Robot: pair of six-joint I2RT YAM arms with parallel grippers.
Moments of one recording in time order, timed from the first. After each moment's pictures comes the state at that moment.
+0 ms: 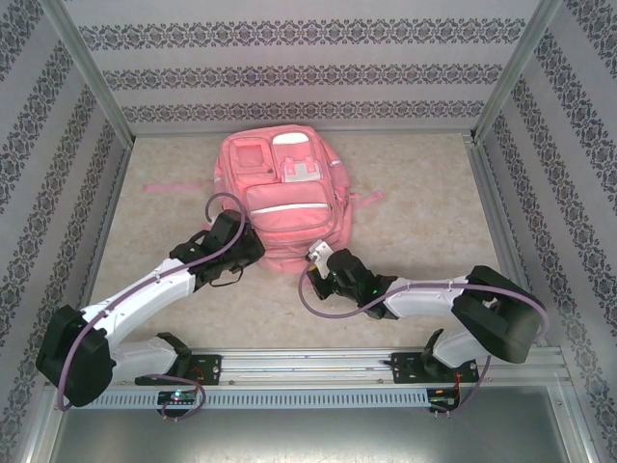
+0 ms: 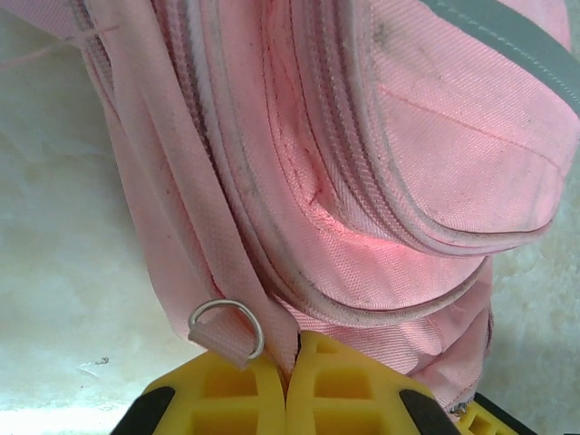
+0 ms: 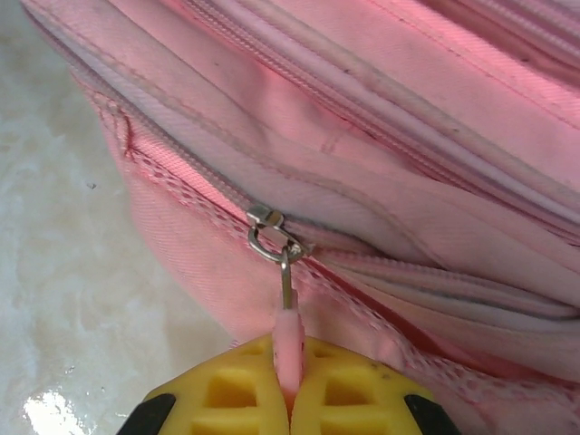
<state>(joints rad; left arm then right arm) -0.55 1.17 0.76 -0.42 -0.02 -0.99 0.91 1.43 0.48 0.35 0.08 0.12</state>
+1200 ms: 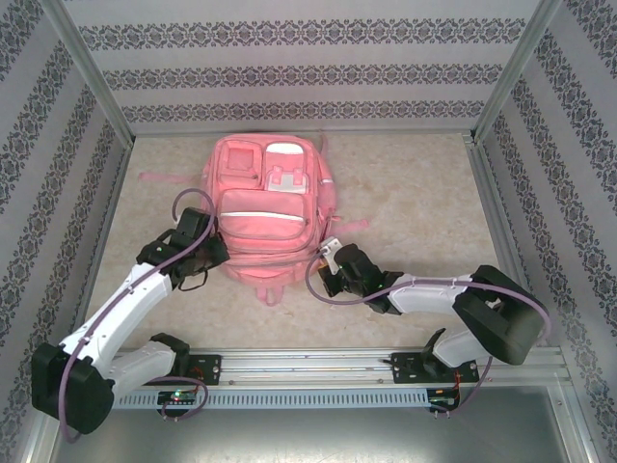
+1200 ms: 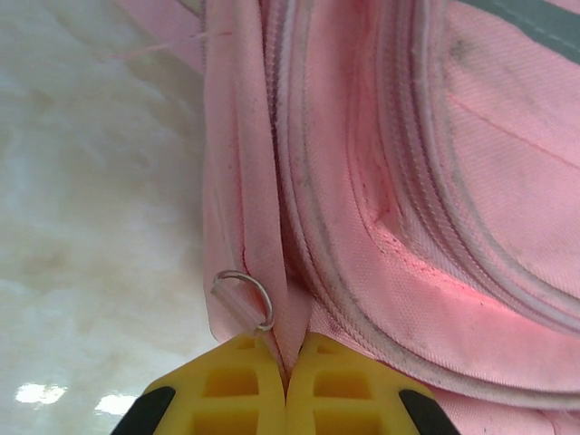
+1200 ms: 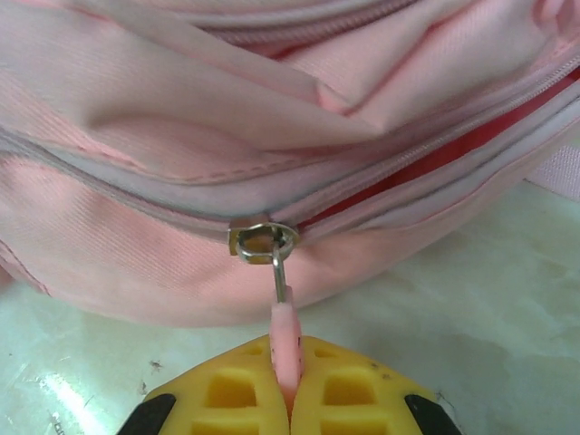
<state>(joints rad) -0.31 1.05 0.80 -0.75 -0.08 -0.72 0.83 1.44 0.47 0.26 0.05 0.16</state>
